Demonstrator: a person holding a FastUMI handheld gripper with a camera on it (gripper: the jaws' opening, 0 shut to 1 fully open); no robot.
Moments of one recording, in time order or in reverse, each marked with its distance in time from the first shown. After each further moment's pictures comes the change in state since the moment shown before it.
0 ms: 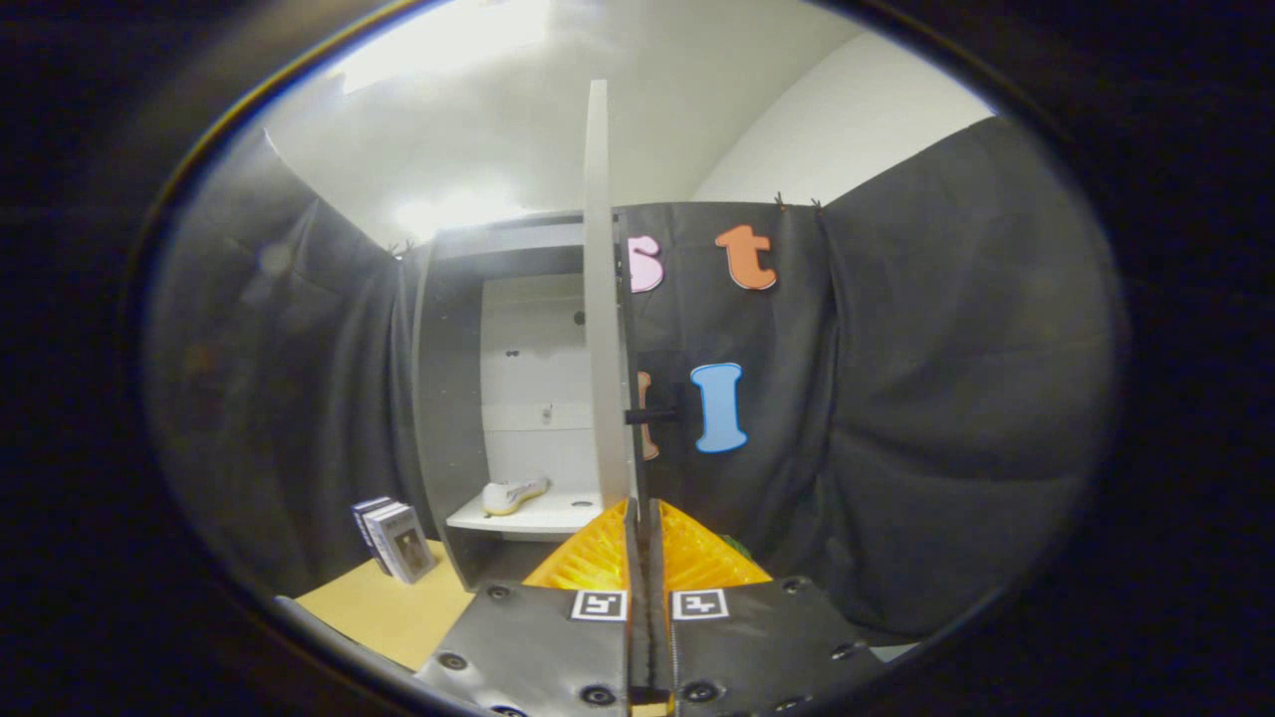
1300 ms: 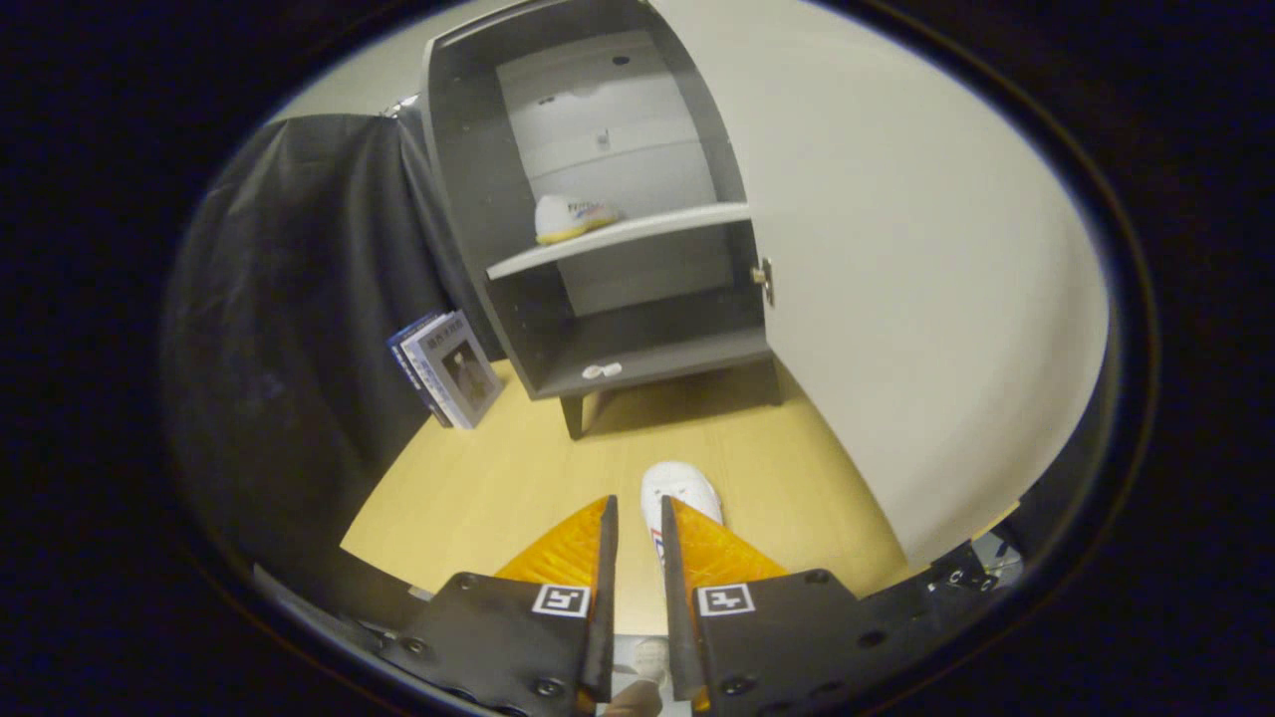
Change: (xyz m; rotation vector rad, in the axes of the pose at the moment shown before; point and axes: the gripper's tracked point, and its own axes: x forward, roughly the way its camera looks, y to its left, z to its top) arm 0.017 0.123 -0.349 0.120 0.705 0.153
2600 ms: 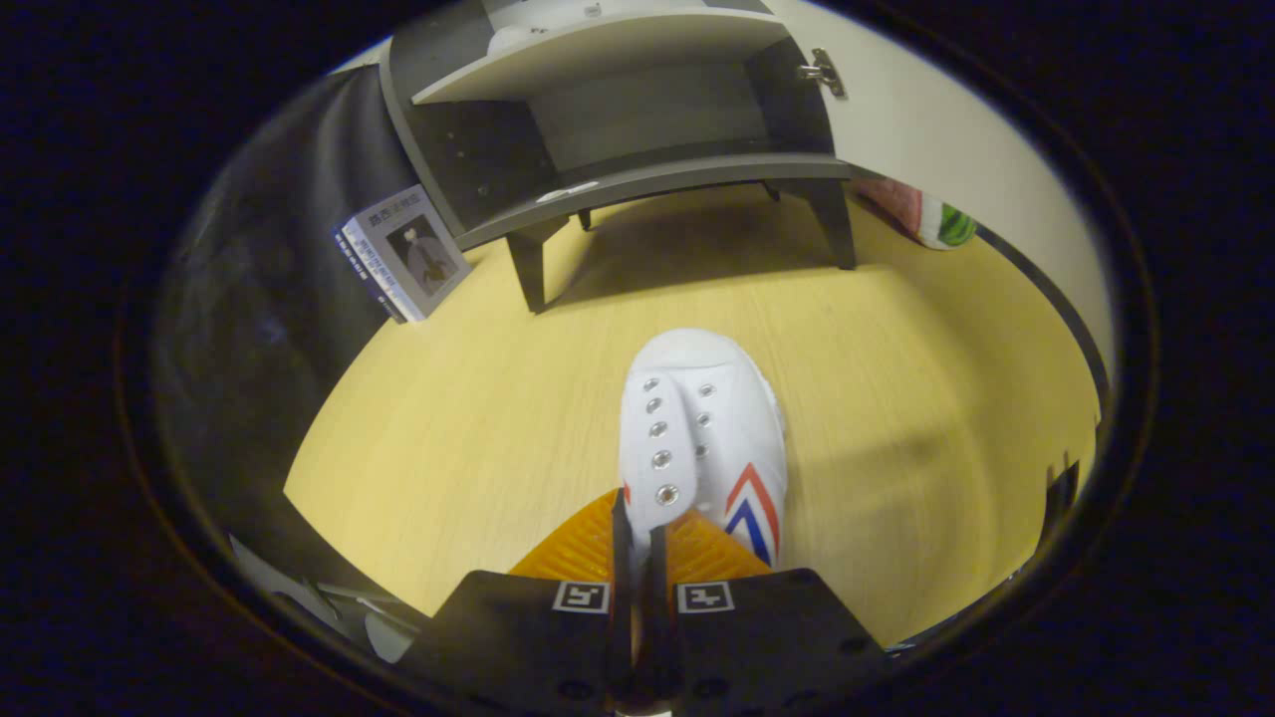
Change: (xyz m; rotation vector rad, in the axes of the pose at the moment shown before) arm 0.141 -0.012 -0.109 -0.058 0.234 0.044
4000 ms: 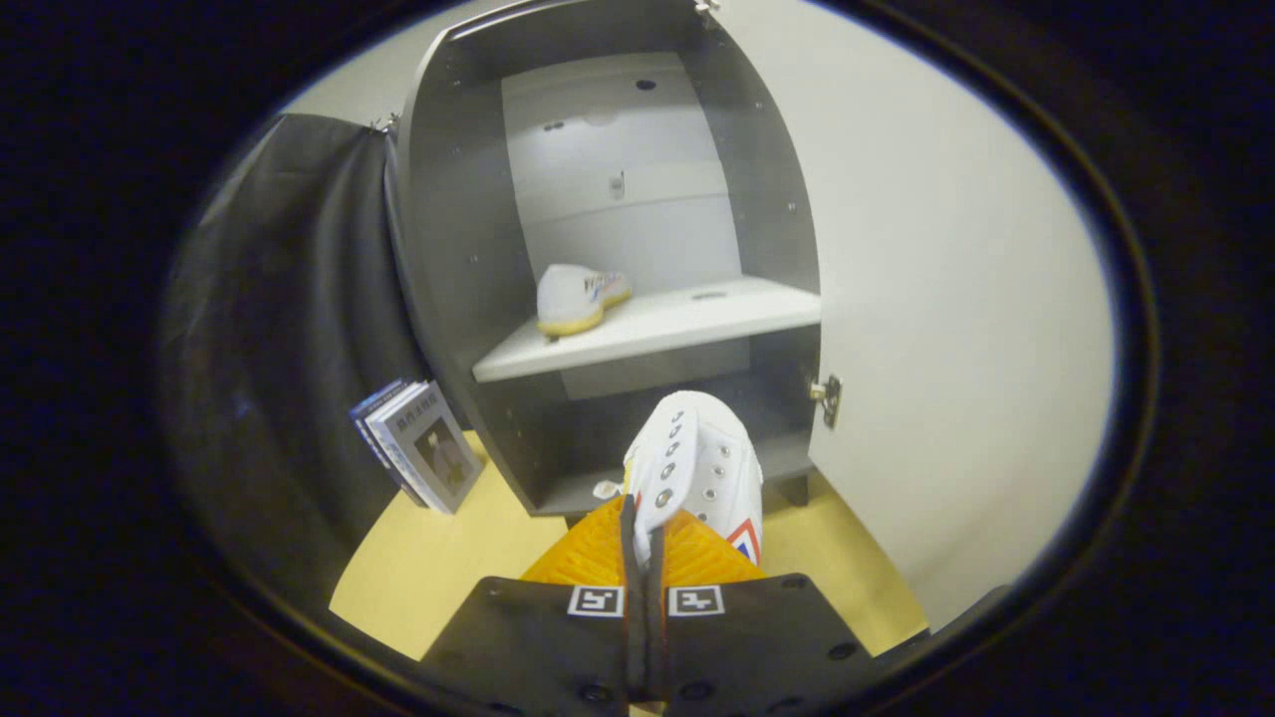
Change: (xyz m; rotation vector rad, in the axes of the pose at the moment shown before) arm -0.146 0.072 0.250 0.019 -0.490 -0.140
